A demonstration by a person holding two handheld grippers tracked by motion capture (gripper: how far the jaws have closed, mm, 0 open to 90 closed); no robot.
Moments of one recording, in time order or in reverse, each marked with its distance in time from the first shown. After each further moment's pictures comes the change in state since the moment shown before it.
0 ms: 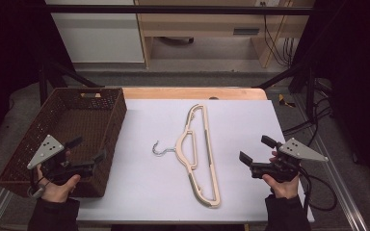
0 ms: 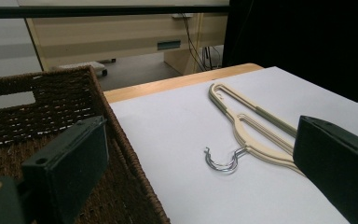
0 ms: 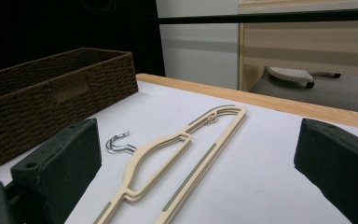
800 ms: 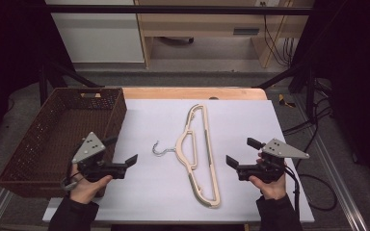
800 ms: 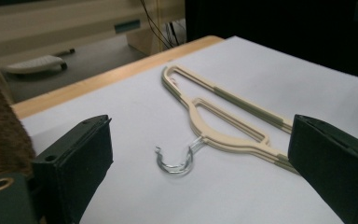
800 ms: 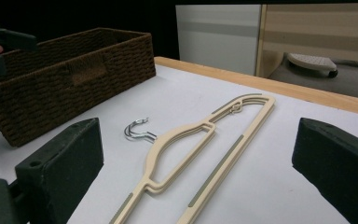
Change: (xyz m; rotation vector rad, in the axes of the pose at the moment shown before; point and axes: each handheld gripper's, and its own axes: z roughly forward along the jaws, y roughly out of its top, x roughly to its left) left arm -0.055 0.004 0.059 0.128 -0.147 0.137; right arm 0.022 -0.002 0.023 0.076 0.056 -0.026
